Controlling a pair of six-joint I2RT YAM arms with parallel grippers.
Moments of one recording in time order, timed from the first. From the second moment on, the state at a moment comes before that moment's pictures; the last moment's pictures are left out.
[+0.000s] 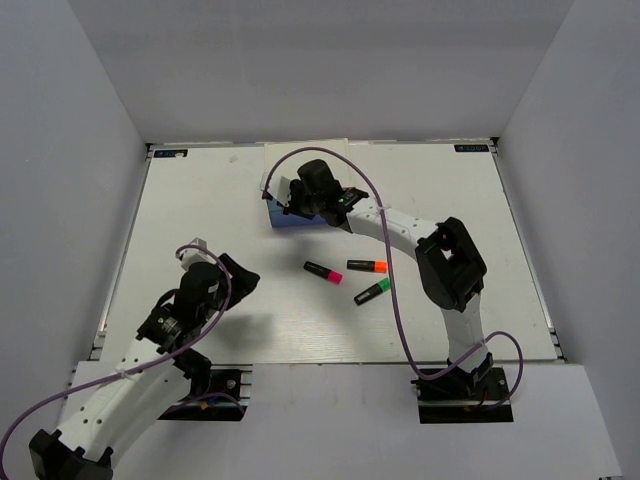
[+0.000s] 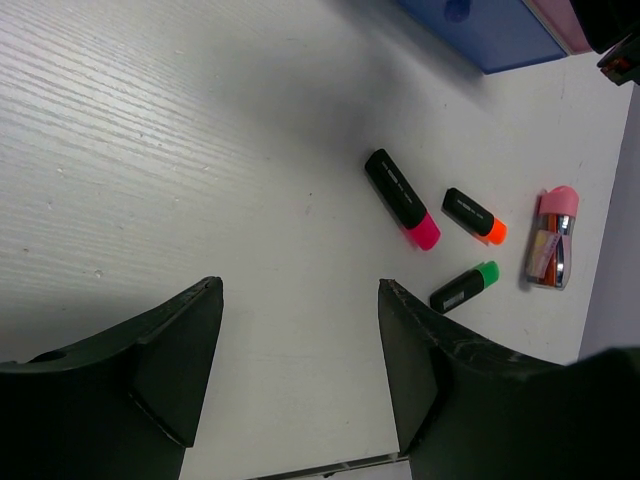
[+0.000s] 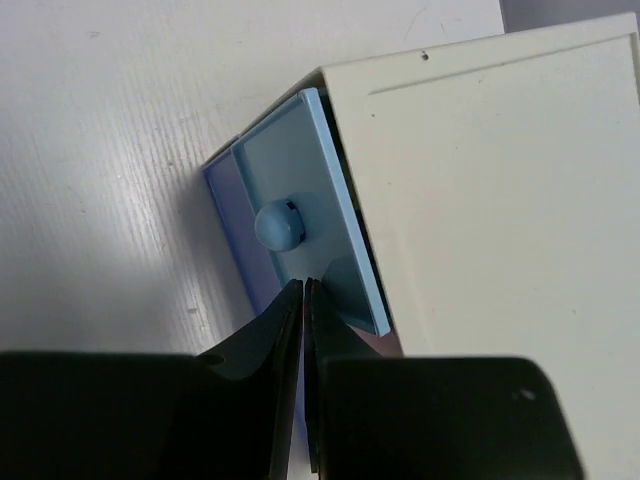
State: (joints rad) left arm -0.52 0.55 0.47 -0.53 -0.20 -0.98; right arm 0.79 2.04 1.63 -0.16 -0.14 -0.71
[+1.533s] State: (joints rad) left arm -0.53 1.69 0.97 0.33 0.15 -0.95; right arm 0.37 1.25 0.95 -0.25 -0.21 -0.28
